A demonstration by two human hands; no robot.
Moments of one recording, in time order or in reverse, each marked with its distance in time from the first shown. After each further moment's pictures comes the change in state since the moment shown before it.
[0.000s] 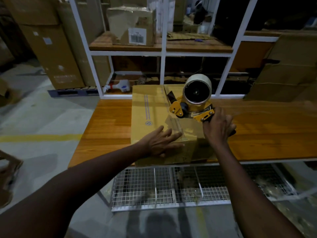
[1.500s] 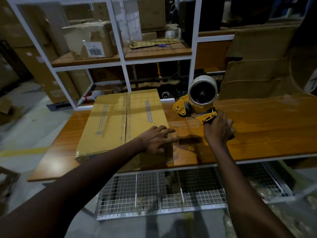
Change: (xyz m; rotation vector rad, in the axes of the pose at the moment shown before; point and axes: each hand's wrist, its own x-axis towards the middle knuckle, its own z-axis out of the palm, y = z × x) left_hand 0.204 0.052 -0.075 -0.252 -0.091 -0.075; right_hand 0.100 0.209 -0.047 0.120 -0.025 0.210
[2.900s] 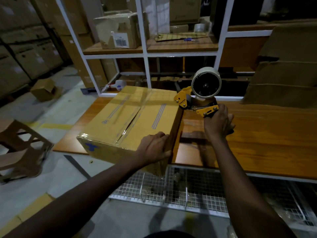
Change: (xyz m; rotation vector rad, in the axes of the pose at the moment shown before) left_hand -0.029 0.081 -0.018 -0.295 -0.016 -0.694; right_hand 0.026 -0.014 0.020 0.184 -0.103 -0.146
